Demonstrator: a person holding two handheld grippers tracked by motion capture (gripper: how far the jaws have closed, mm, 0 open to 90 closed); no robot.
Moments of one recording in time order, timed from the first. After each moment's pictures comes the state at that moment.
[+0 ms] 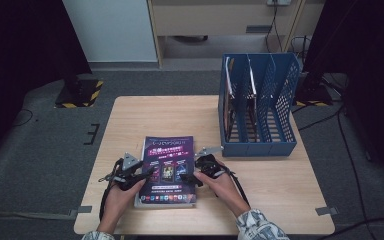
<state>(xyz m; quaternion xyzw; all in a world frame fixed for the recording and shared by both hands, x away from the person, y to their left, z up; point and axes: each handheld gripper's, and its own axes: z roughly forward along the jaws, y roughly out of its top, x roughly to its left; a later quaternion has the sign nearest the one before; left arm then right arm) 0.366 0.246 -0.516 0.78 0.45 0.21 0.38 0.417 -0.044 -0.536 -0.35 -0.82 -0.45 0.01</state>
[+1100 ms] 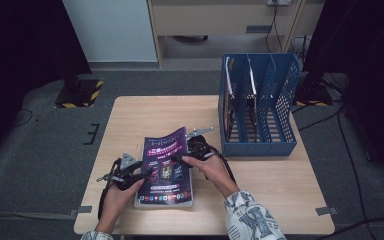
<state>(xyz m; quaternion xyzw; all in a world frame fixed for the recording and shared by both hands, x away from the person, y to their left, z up) 0.368 0.251 -0.517 0.77 0.46 0.20 0.39 0.457 -0.012 -0.493 -0.35 -0.82 -0.46 0.00</state>
